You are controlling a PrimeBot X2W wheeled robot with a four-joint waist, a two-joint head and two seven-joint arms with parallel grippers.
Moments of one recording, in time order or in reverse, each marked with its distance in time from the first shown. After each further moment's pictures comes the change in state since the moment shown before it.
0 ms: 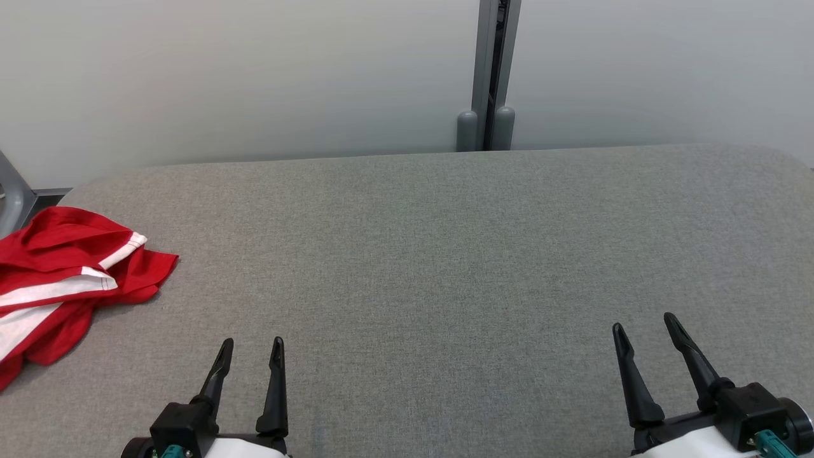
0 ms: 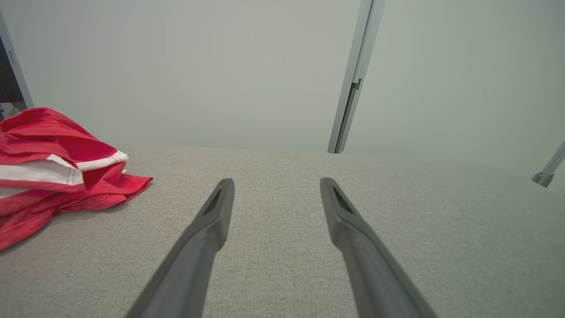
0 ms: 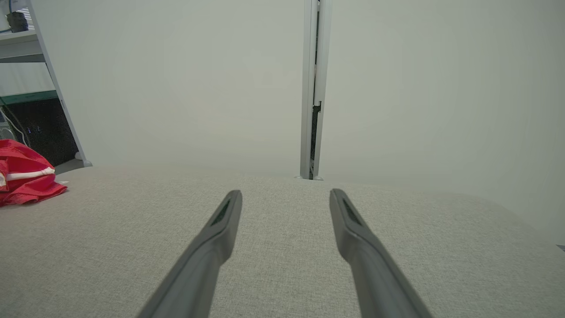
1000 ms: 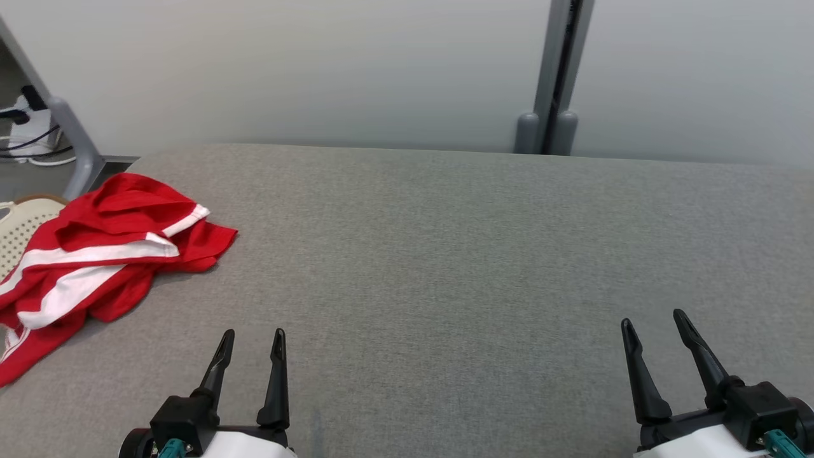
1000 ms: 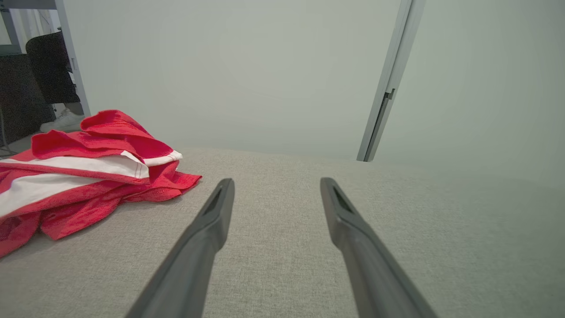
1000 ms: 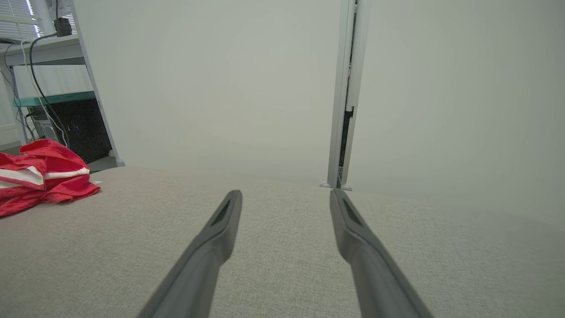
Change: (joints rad) left arm -0.012 0.000 -0.003 -0.005 0.006 -0.002 -0.001; right arm 0.003 -0.001 -0.015 -0.015 0.007 0.000 0.000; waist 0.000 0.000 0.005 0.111
